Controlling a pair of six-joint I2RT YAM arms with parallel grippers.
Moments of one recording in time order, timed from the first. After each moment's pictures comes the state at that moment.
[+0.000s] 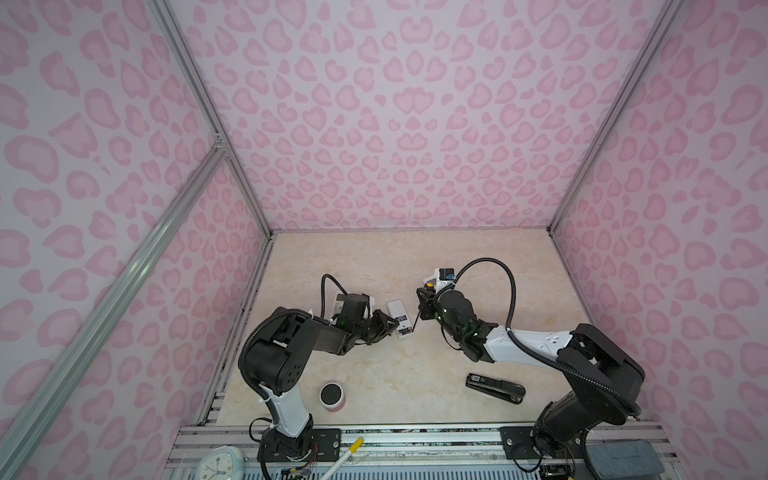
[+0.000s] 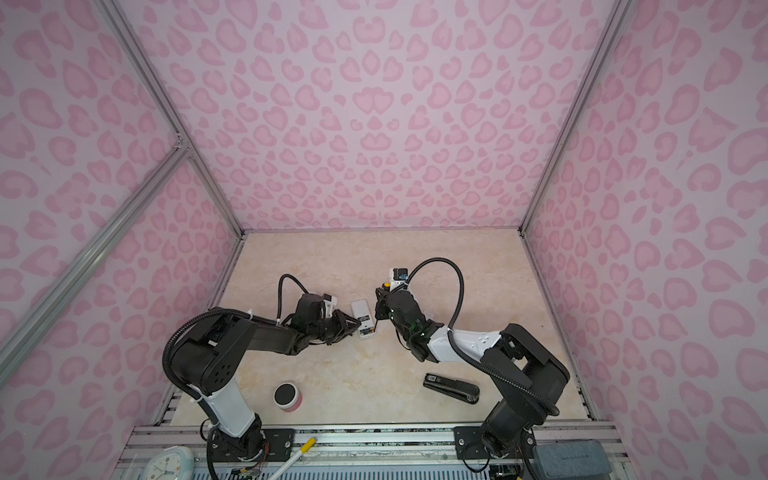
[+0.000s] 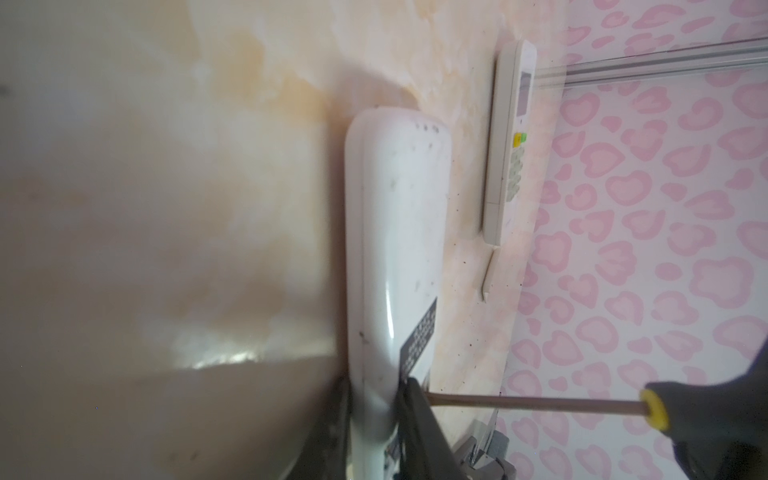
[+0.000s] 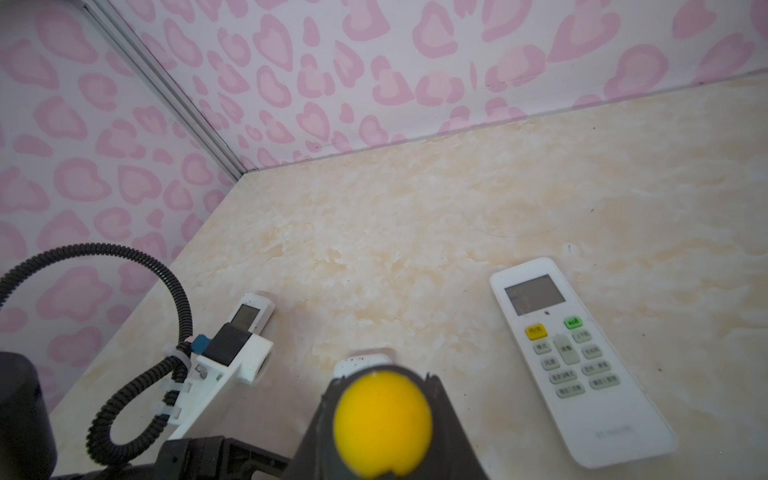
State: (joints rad) left arm -0.45 1.78 0.60 0.45 0.52 -1.05; right arm 0.77 1.61 0.73 0.54 0.28 0.57
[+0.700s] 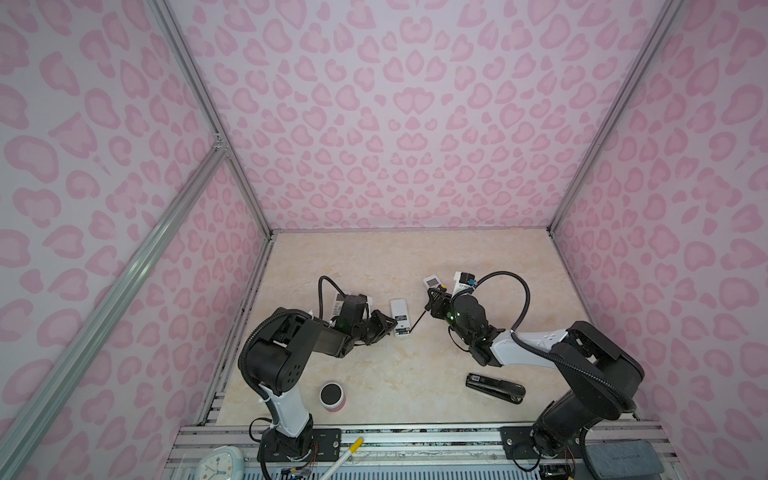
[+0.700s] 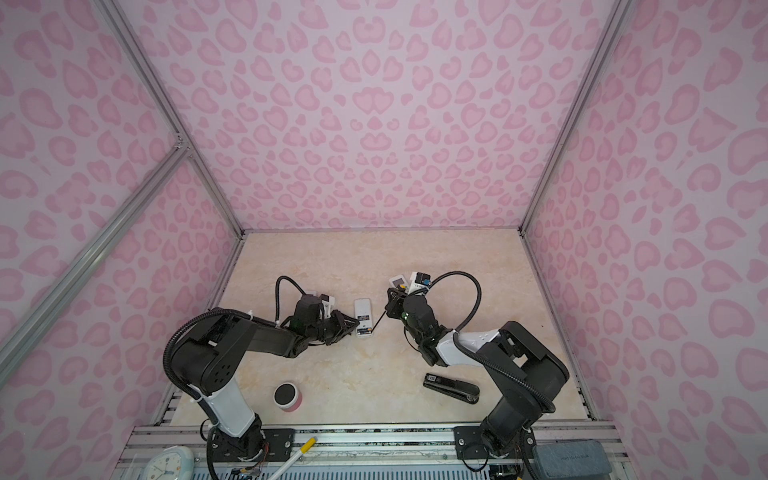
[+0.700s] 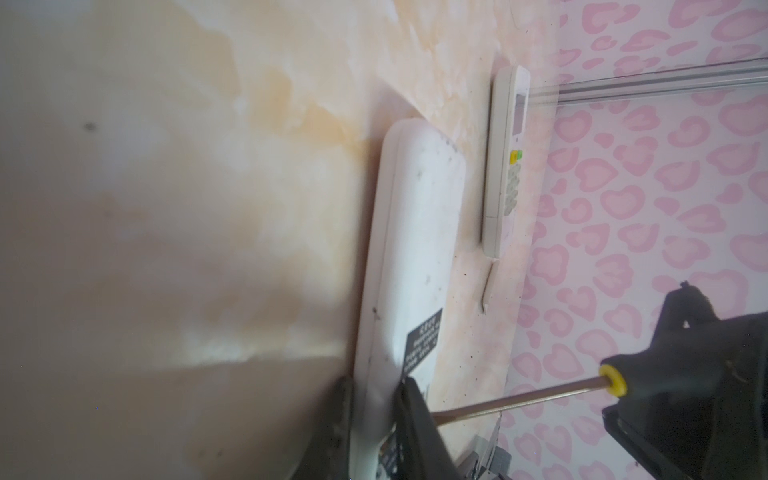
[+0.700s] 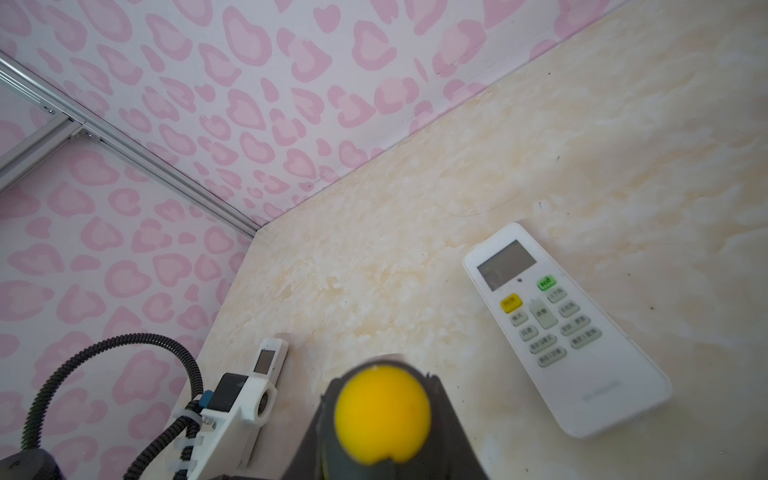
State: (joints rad) left arm -0.44 1.78 0.57 0.50 0.49 -1.06; right arm 0.70 1.62 0.61 0.72 0.25 0.82
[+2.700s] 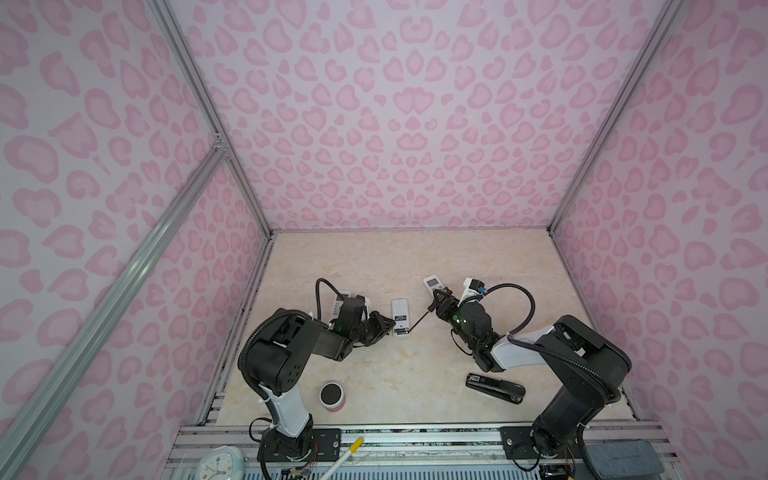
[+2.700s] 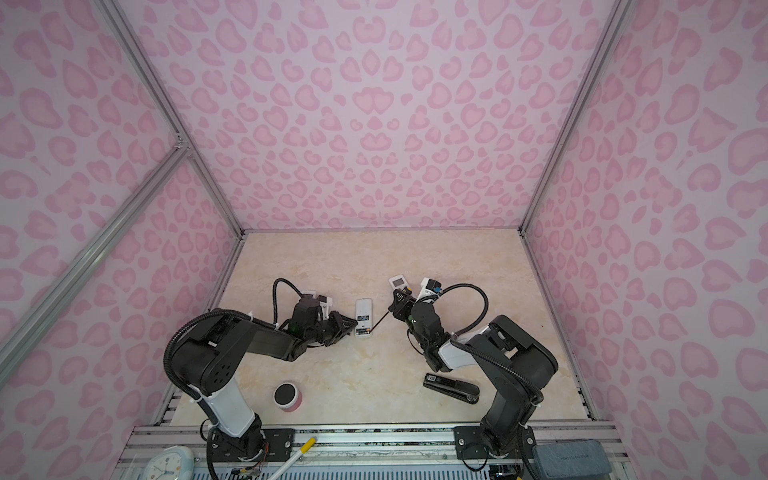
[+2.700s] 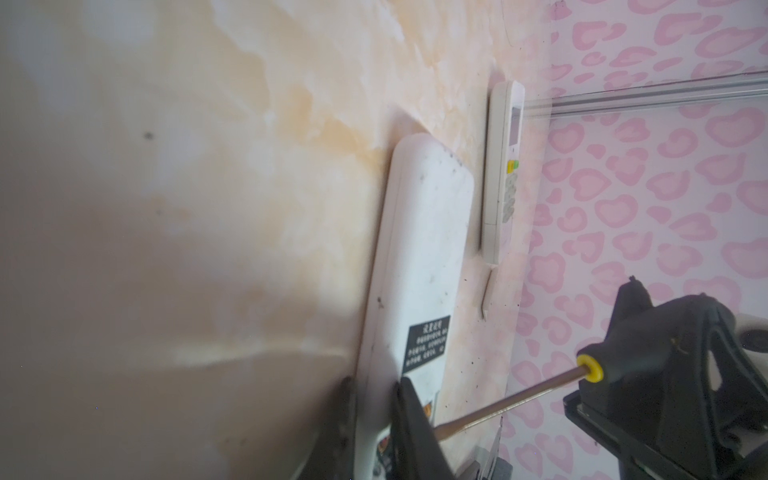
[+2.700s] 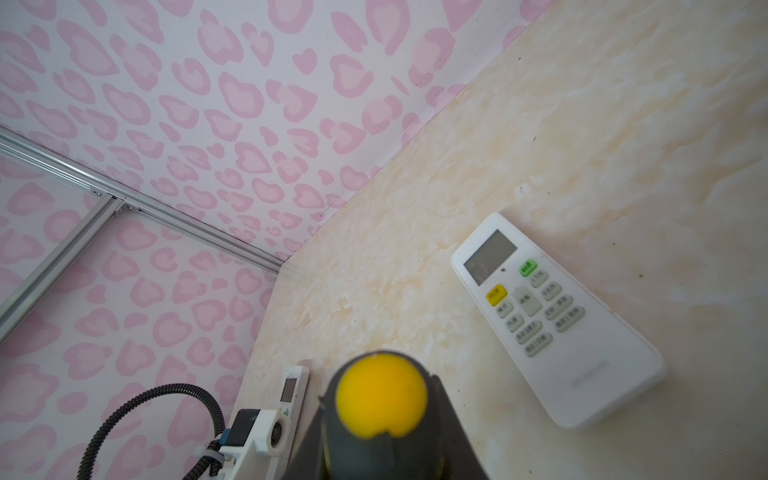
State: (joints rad) left arm -0.44 1.79 0.54 0.56 0.47 -1.08; right arm 0.67 1.70 0.52 0.96 0.24 0.98
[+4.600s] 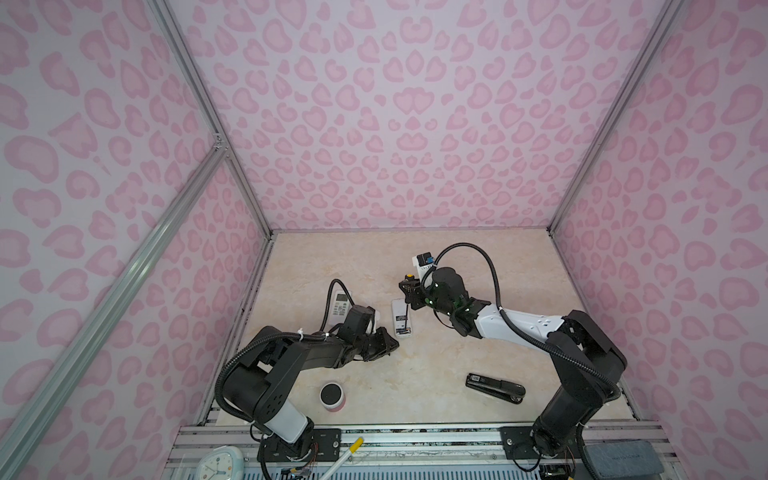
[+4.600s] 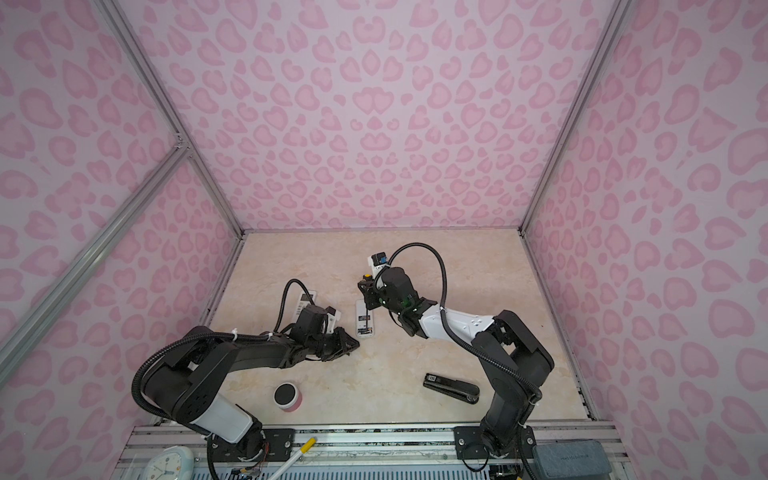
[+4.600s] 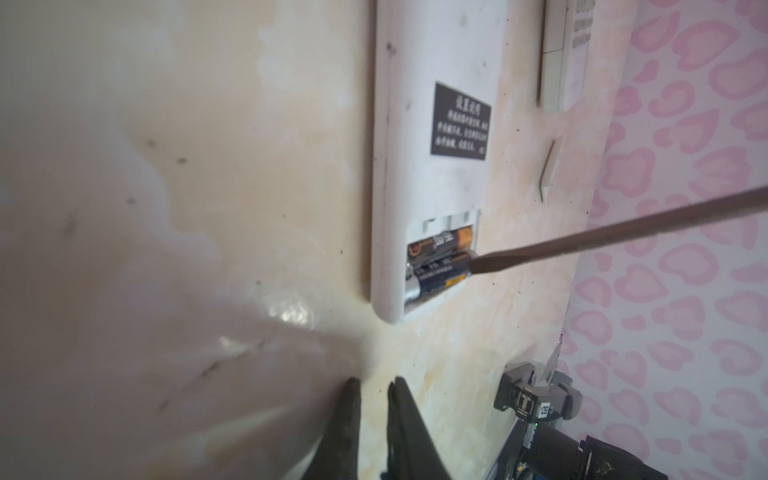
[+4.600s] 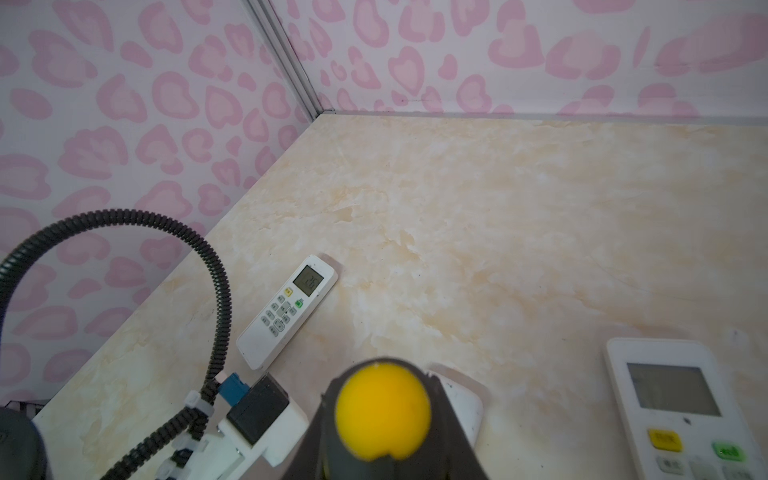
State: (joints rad) left arm -0.54 1.61 0.52 0.24 0.49 -0.92; right arm 0.72 1.71 1.00 0.32 -0.07 0.36
